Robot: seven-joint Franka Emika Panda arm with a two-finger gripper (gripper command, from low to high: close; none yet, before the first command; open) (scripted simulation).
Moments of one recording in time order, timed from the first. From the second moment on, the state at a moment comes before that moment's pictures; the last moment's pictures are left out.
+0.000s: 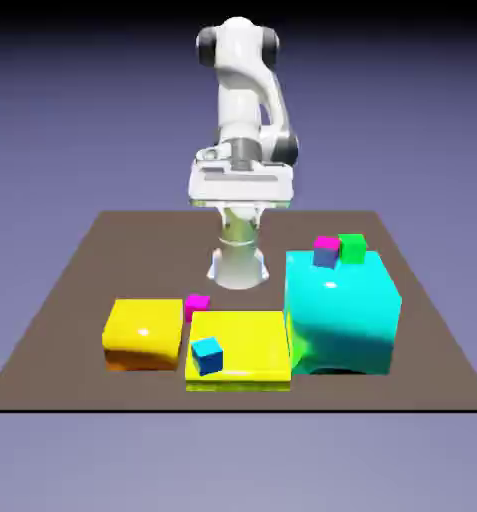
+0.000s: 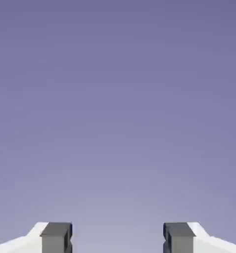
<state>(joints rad) 0.03 -0.56 -0.04 -2.82 -0.03 3.02 0.75</state>
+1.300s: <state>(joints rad) 0.17 -0.26 -0.83 -3.04 -0.69 2.65 0.98</state>
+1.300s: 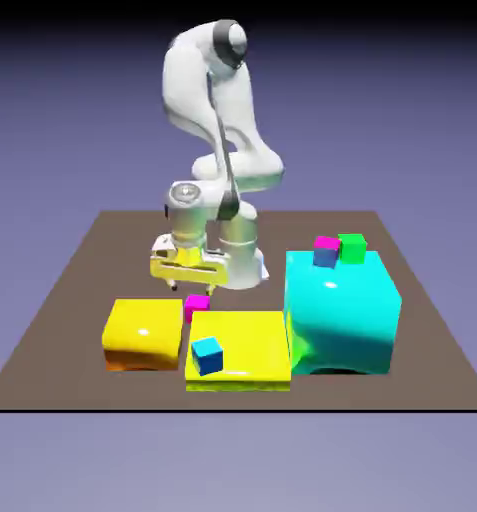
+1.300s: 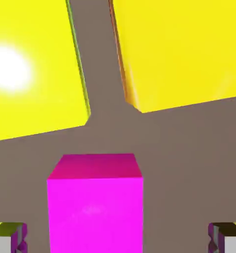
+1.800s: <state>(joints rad) -0.28 0.05 -0.28 -3.05 -0.42 2.93 0.81</state>
